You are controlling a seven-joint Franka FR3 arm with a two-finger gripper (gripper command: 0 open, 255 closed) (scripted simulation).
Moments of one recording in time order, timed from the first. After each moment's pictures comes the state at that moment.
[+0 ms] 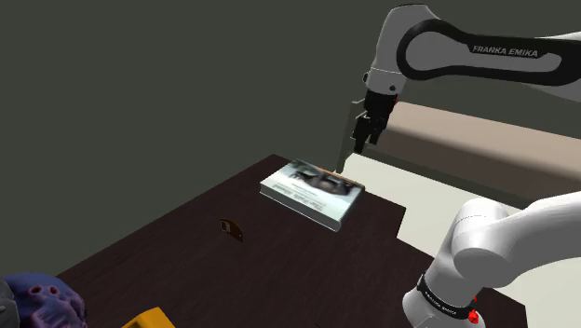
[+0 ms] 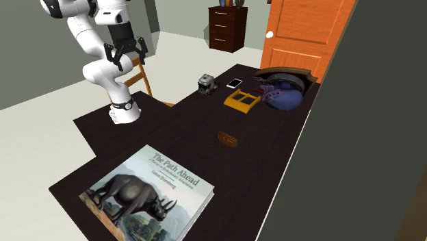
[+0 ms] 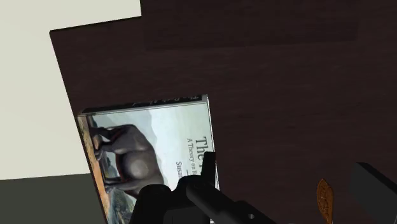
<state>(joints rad) 0.01 -0.74 -0.07 -2.33 -0.05 1.62 0.05</state>
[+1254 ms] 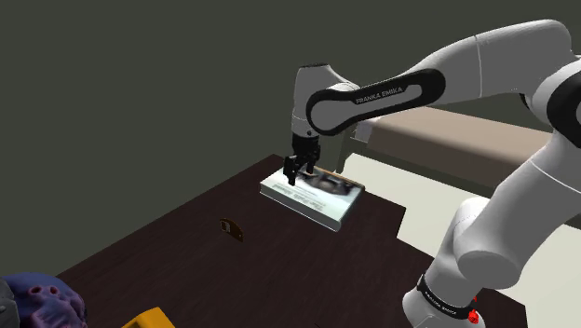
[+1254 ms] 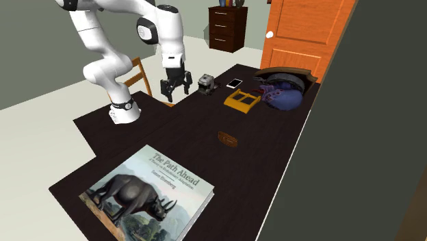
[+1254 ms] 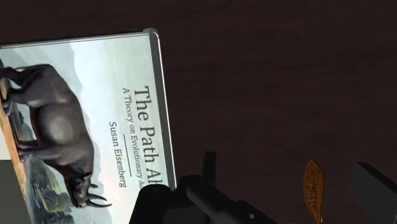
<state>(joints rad) 0.09 -0.23 0.06 -2.26 -0.02 2.03 0.19</state>
